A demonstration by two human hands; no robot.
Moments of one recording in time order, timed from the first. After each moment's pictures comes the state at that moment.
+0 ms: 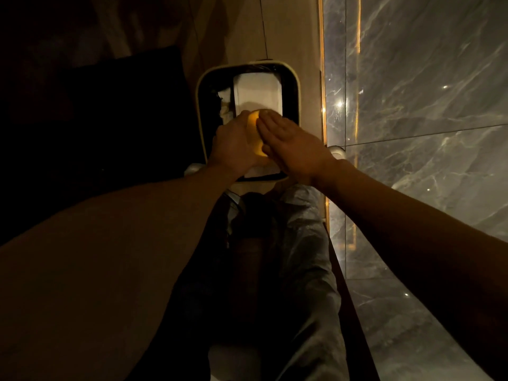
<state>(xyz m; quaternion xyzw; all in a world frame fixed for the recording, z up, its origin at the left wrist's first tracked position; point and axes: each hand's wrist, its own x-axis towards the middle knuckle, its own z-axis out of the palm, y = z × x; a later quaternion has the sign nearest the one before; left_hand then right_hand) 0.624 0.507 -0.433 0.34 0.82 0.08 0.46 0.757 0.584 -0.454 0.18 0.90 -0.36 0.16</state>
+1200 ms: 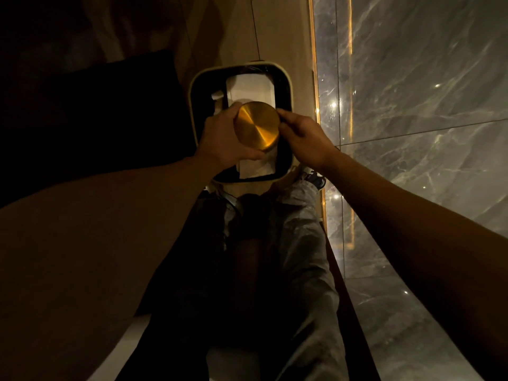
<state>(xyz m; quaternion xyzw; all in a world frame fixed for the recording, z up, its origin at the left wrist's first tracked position) 0.606 0.515 -0.439 0.35 0.81 0.03 0.48 0.779 0.596 -0.461 0.43 0.60 -0.67 0.09</state>
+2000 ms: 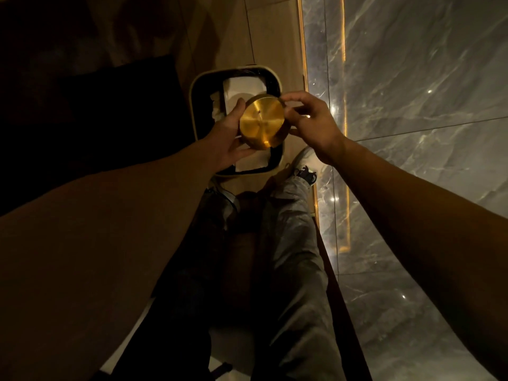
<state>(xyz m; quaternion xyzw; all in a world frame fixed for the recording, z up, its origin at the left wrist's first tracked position) 0.628 0.535 -0.397 -0.19 0.66 0.30 0.67 0.787 0.617 -0.410 0.53 0.47 -0.71 -0.02</state>
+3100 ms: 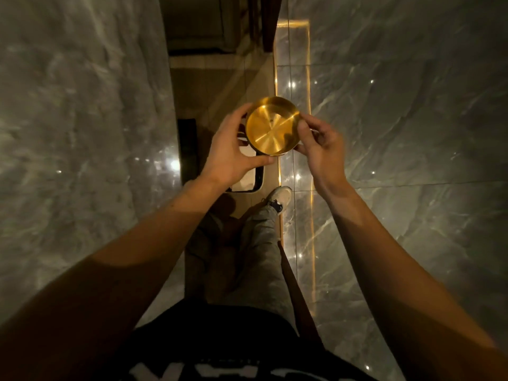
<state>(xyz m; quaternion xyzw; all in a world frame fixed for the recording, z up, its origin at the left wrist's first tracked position) 0.637 0.512 -0.063 0.36 0.74 0.38 0.42 0.791 0.610 -0.068 0.51 0.51 -0.64 -0.26</state>
